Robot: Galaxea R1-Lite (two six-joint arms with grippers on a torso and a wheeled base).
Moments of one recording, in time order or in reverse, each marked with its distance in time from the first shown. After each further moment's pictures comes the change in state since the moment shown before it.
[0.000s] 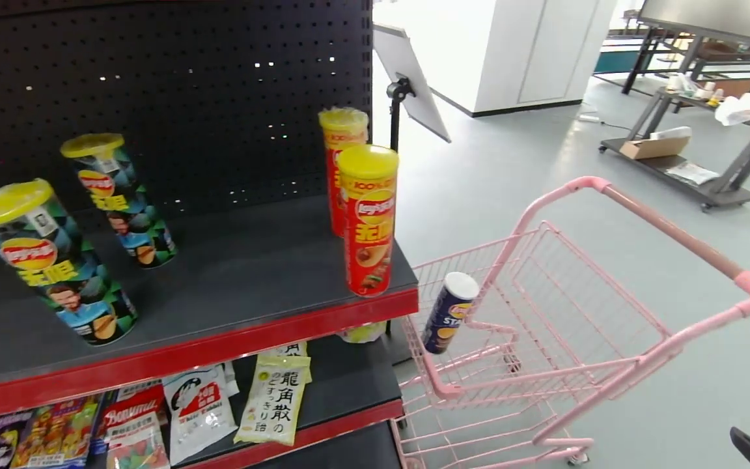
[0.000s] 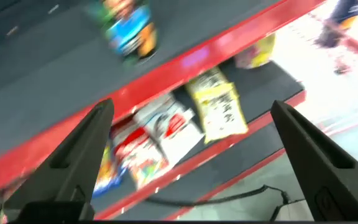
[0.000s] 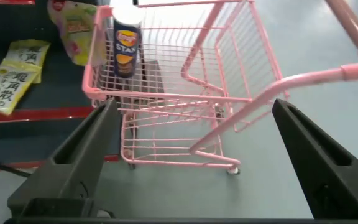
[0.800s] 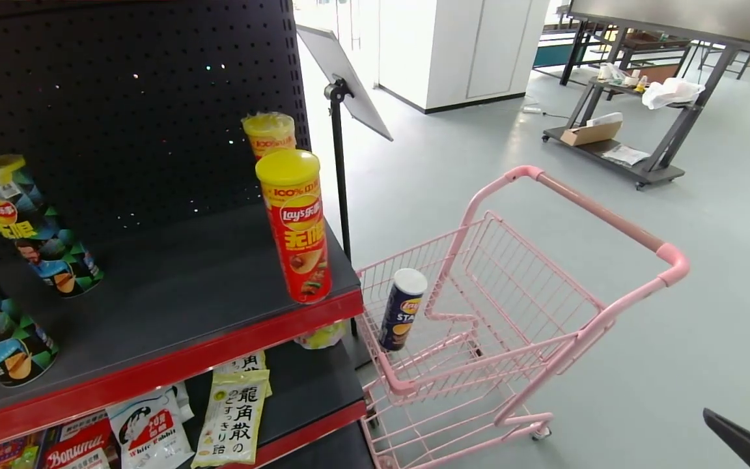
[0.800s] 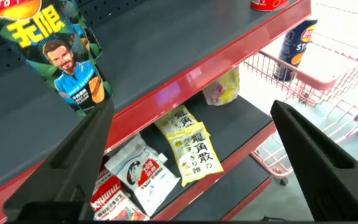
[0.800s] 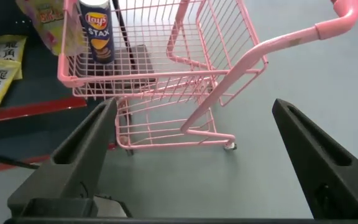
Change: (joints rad) left arm -0.004 -0.292 0.080 0.044 -0.007 -0.002; right arm 0.010 0.182 -0.010 -0.095 0.014 0.023
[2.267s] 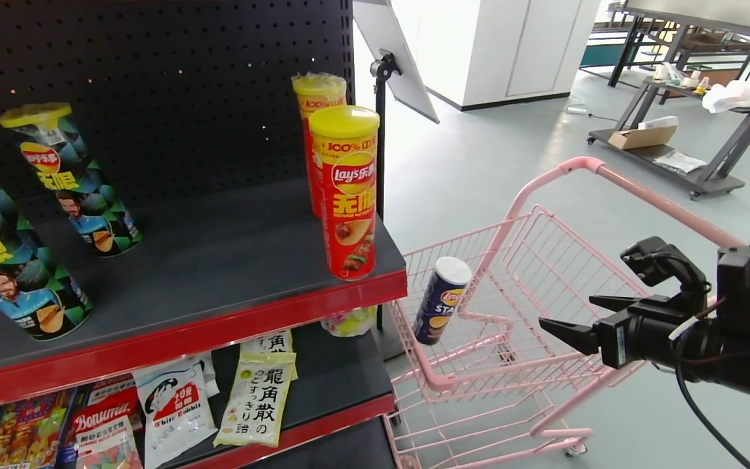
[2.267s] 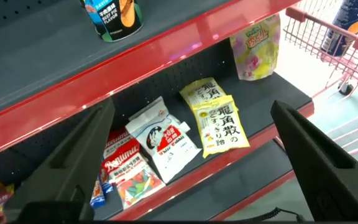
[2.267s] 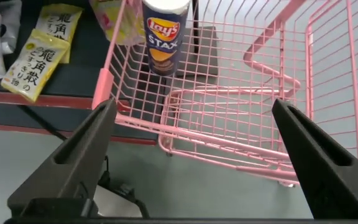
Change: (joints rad) left arm 0.002 -0.042 0.051 0.021 0.064 0.003; right arm 0.251 0.837 -0.232 -0.458 -0.005 0.057
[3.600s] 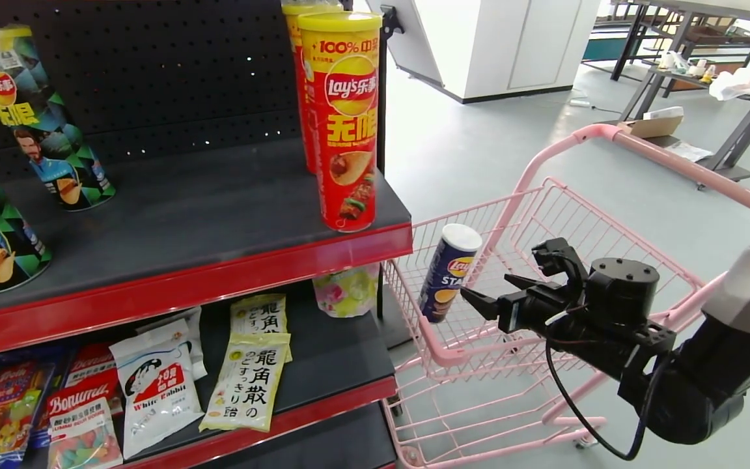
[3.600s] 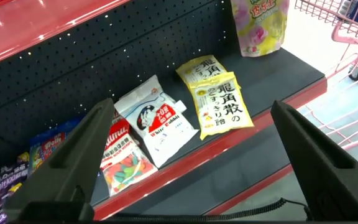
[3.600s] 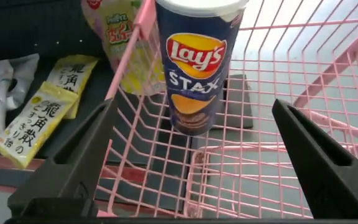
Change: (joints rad) left arm 0.000 0.003 0.012 0.001 0.011 0.000; right arm 0.156 0.513 -0.081 -0.698 -0.061 0.185
